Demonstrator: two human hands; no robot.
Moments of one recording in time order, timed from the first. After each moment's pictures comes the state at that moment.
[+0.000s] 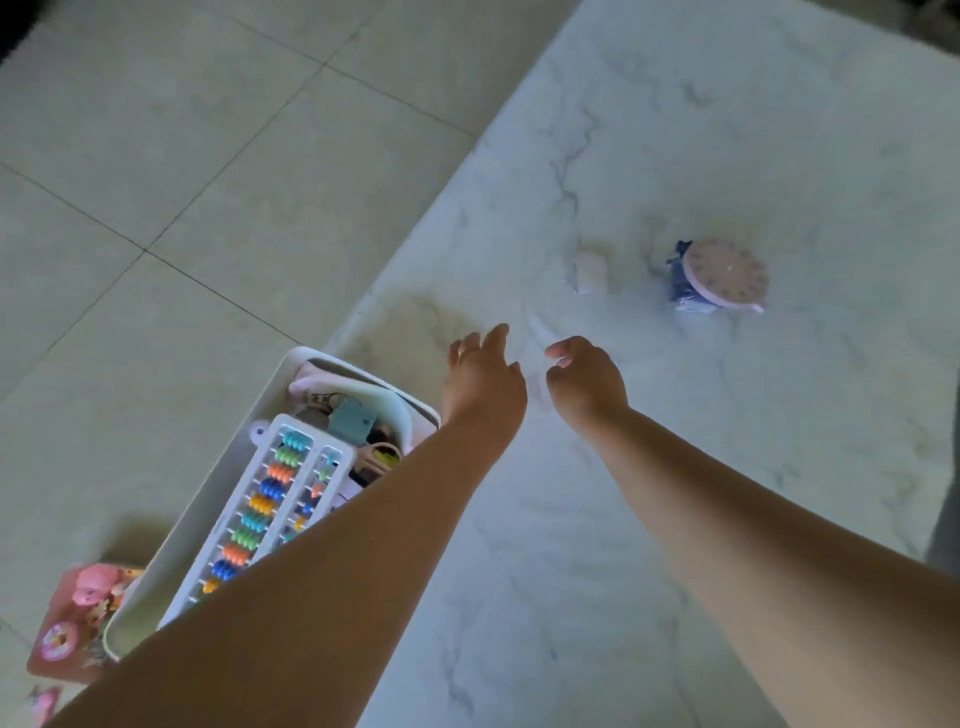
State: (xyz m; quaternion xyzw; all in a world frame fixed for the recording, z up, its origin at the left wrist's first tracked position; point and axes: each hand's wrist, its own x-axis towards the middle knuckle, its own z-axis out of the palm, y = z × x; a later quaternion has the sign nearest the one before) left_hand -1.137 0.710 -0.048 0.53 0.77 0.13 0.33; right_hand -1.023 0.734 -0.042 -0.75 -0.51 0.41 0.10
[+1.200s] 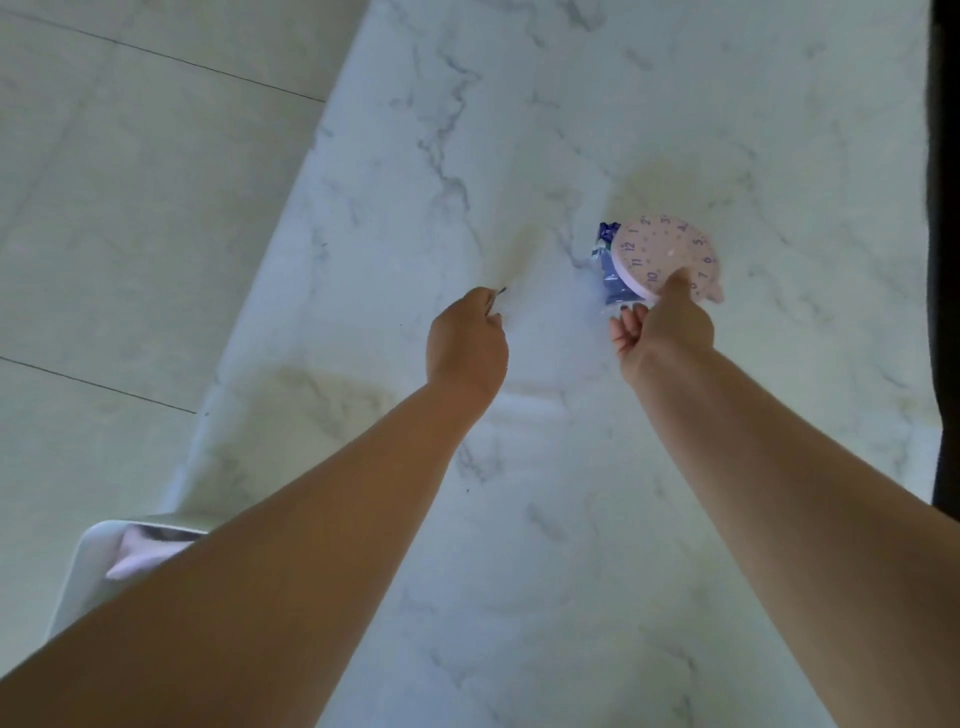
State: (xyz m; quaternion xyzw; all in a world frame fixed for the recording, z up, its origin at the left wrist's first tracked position) left_hand -1.073 0.850 -0.110 0.57 0.69 0.19 0.40; right_hand -0.913 0.856 -0.087 -0.70 0.10 0.45 0.54
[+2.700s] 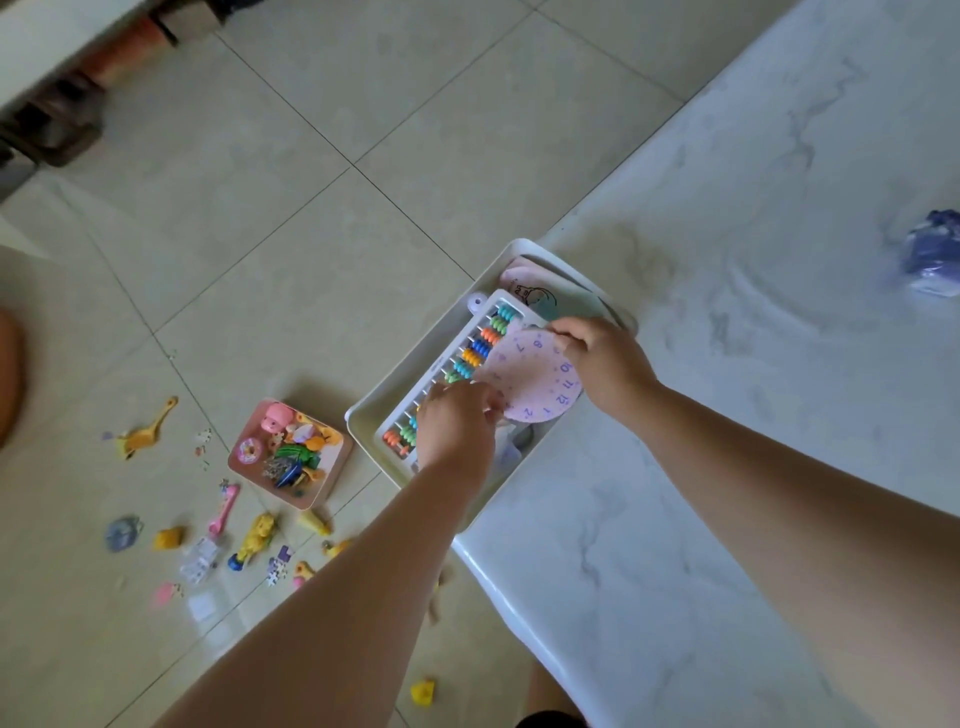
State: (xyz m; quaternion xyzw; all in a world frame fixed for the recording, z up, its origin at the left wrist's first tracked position) left_hand -1.280 0.490 -0.027 0.39 0.88 0.09 0.24; right_hand -1.159 0.620 -0.037 -0.51 -0.74 0.43 0.07
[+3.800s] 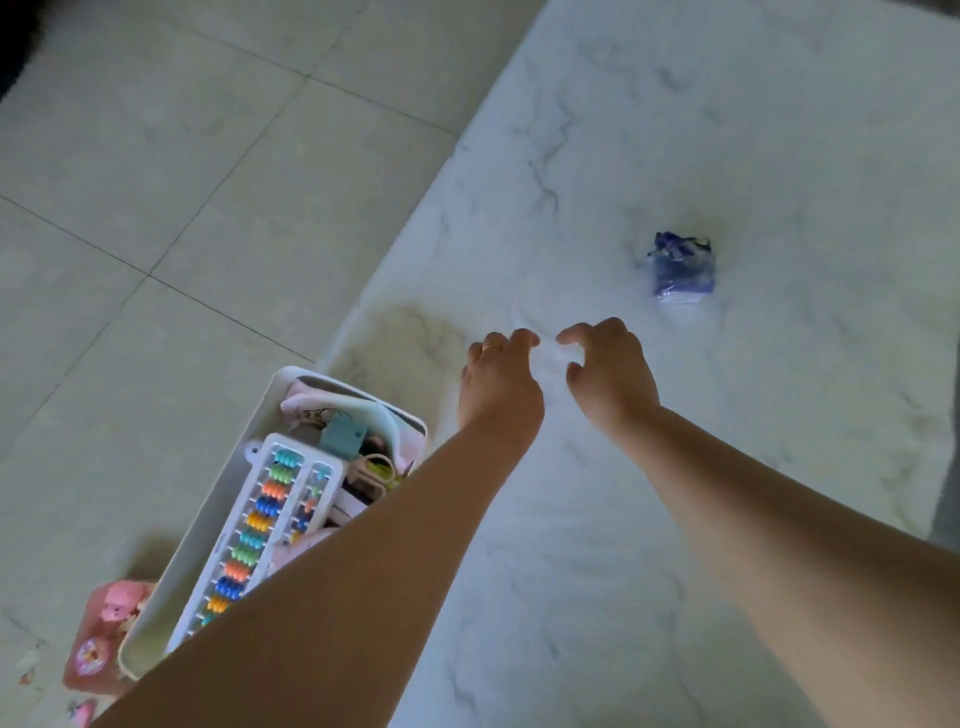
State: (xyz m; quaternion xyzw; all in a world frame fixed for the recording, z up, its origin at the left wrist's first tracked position) left_hand -1.101 0.715 -0.031 0.61 0.74 0.12 0.27; right_hand -0.977 0.745 -0.042 -0.70 -0.66 0.26 0.06
